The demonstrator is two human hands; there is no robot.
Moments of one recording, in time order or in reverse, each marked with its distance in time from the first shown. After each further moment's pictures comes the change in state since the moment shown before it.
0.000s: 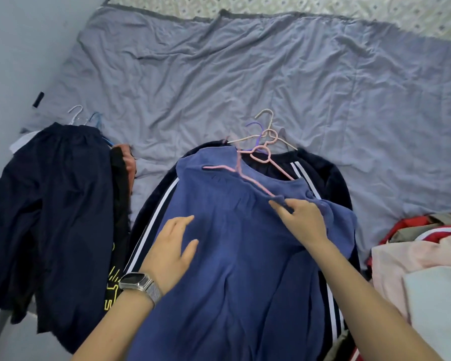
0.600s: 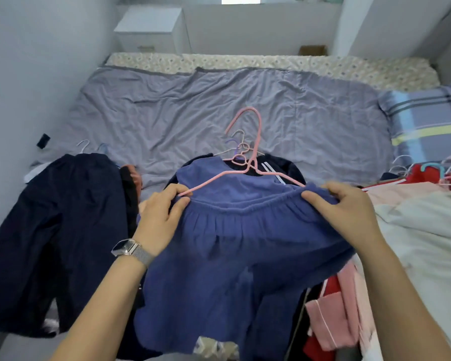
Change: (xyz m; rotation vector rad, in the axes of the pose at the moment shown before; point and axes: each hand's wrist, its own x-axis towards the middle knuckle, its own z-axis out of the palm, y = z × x) left_hand -0.115 0.051 -0.110 -0.107 0.290 0.281; right_hand -0.227 -0.079 -0.163 0.085 0.351 -0.105
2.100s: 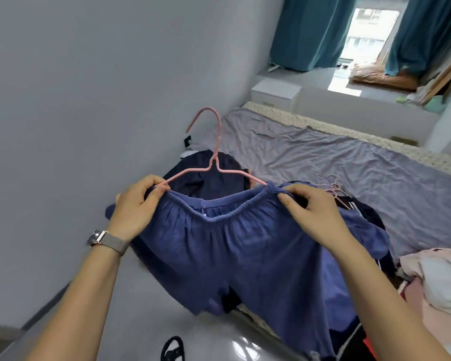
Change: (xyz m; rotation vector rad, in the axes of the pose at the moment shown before) left_hand -0.387 -0.092 -0.343 -0.078 0.445 -0.332; right_hand -0.304 -0.334 0.068 0.134 -0.299 -0.582
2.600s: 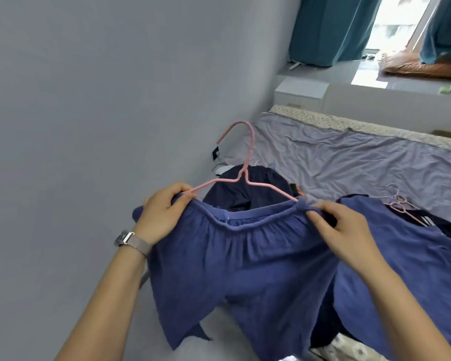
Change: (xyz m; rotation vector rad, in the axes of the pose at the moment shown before) left_hand 0.190 -0.145 -0.104 -0.006 -0.165 0.097; right_hand 0.130 -0.080 0.180 -0.041 0.090 0.086
